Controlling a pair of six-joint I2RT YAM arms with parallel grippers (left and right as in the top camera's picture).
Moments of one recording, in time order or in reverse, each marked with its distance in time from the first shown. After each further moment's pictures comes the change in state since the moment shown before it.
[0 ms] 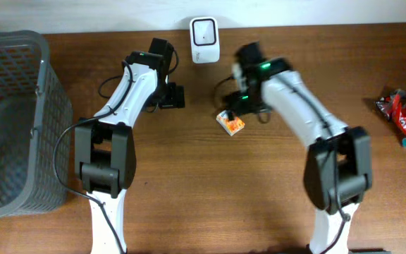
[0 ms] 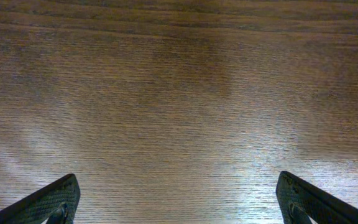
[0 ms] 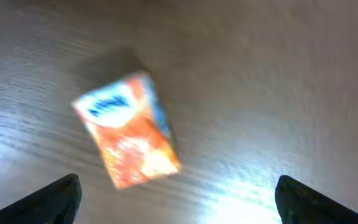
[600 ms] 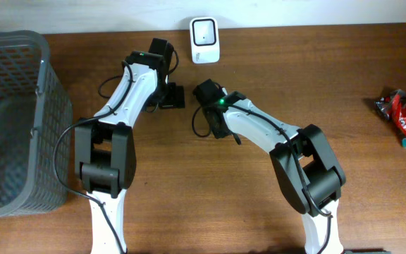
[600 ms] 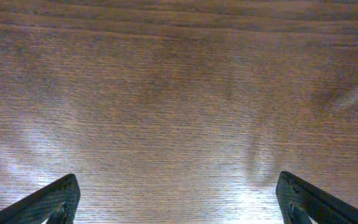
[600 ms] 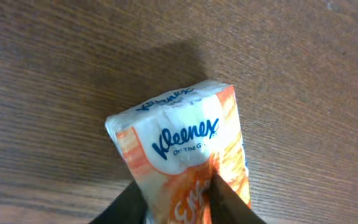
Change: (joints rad) left arm 0.000 0.000 0.000 0.000 0.000 0.000; right arm 0.200 0.080 -0.179 0.233 0.325 0.106
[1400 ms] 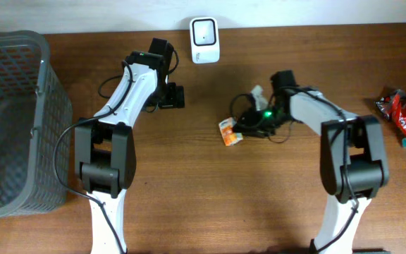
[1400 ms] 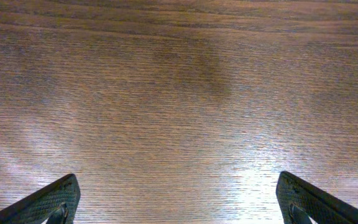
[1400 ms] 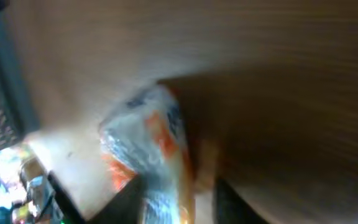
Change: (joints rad) left arm 0.000 0.000 0.000 0.000 0.000 0.000; right arm -0.460 -0.043 -0.197 0.076 -1.085 -0.047
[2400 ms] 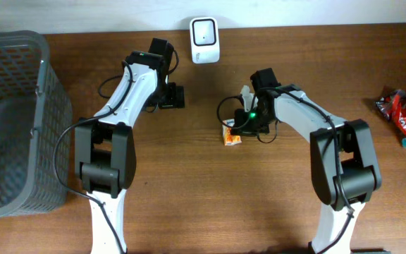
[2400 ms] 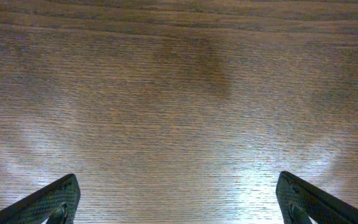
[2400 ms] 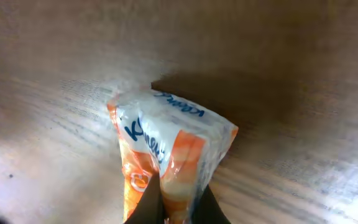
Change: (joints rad) left arm 0.000 0.000 0.000 0.000 0.000 0.000; right arm 0.134 -0.035 0.039 -0.031 0.236 0.074
